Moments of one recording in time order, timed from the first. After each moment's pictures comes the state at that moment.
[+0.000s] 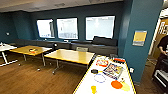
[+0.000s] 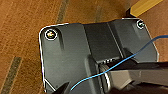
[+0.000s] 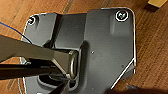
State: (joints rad) left arm 1.54 3.01 -2.73 0.08 -0.08 -0.03; right arm -1.59 2.98 -2.69 -0.17 0.07 -0.01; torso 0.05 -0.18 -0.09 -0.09
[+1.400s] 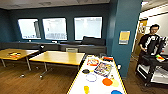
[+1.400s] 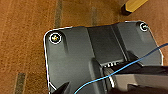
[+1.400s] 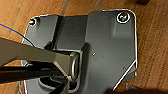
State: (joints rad) left arm 1.53 3.00 -2.73 0.08 -0.08 -0.03; right arm -1.59 2.98 -2.69 -0.17 0.07 -0.01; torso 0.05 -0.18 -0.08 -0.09
